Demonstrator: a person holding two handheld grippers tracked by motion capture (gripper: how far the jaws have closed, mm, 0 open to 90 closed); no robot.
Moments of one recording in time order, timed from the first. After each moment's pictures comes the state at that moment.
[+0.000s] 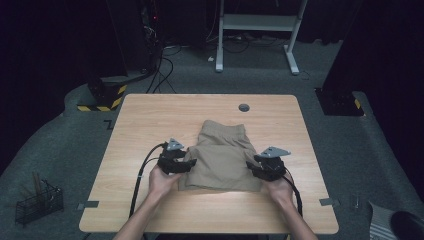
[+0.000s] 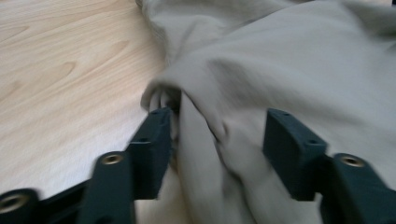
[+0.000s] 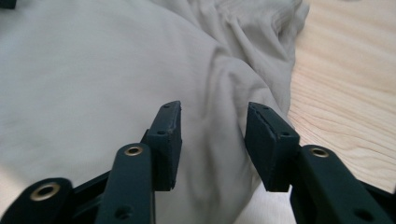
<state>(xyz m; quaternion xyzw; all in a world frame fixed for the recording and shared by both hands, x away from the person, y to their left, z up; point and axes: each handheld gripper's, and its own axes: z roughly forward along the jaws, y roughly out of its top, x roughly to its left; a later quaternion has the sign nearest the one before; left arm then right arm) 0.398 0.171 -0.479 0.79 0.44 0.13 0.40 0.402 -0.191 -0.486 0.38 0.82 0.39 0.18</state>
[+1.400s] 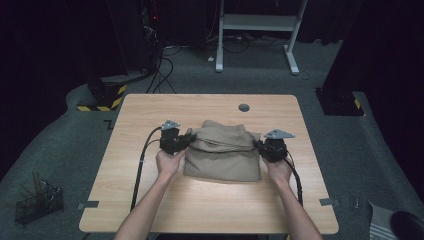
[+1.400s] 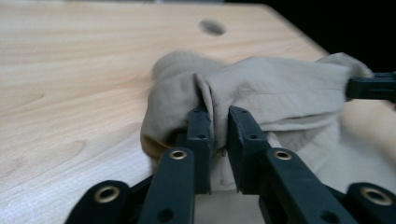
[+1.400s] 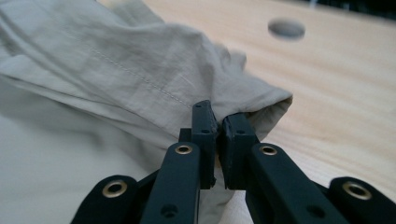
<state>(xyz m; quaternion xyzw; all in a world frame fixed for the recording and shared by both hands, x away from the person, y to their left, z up) 0.475 0.163 -0.478 0.73 0.49 0.12 0.46 0.468 -0.194 -0.485 0.43 0.78 0.40 0.21</state>
